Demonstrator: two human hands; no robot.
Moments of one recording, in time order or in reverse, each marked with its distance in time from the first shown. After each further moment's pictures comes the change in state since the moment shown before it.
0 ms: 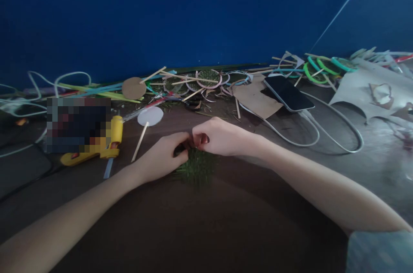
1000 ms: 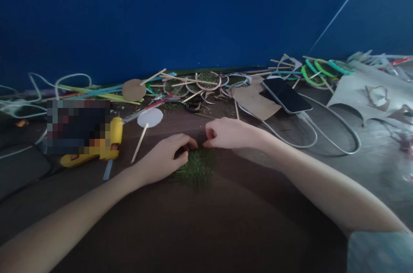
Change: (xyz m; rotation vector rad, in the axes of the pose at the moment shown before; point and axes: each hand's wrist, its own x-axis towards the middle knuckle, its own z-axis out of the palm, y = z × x) left_hand -0.001 -0.005 0.003 0.062 -0.014 0.061; right_hand 0.002 0.007 -0.015 -0.175 -0.186 0.413
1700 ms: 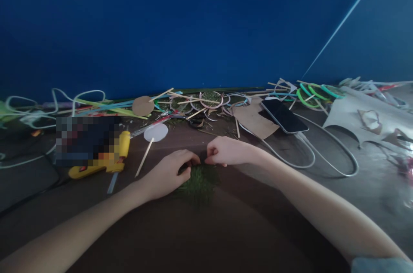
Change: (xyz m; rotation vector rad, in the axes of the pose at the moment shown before) left_hand -0.003 0.002 -0.002 0.008 0.025 -0.010; right_hand 0.006 0.003 0.002 0.250 -0.153 -0.069
